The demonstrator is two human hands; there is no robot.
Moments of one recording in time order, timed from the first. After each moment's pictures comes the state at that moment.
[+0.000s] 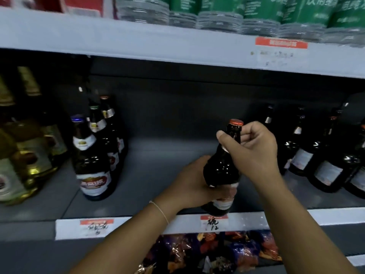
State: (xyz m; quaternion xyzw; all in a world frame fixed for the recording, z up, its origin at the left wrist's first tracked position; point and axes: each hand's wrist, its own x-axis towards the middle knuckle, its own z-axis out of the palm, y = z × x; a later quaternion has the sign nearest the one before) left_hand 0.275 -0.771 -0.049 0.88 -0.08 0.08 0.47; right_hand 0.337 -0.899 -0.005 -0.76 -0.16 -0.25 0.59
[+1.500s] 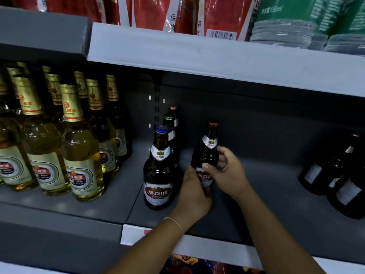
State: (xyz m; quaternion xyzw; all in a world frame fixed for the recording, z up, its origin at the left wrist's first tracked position) left_hand 0.276 -0.638 -0.108 0.85 0.16 0.19 0.47; right_hand 0.376 -0.726 -0.085 -0.76 -0.27 0.03 0.59
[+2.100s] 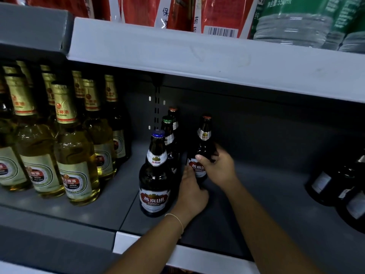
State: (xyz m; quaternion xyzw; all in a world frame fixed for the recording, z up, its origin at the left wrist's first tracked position) left_hand 0.311 -0.627 -0.112 0.84 0.20 0.17 0.48; right_hand 0.418 -0.685 -0.086 -0.78 -0.29 -0.04 0.55
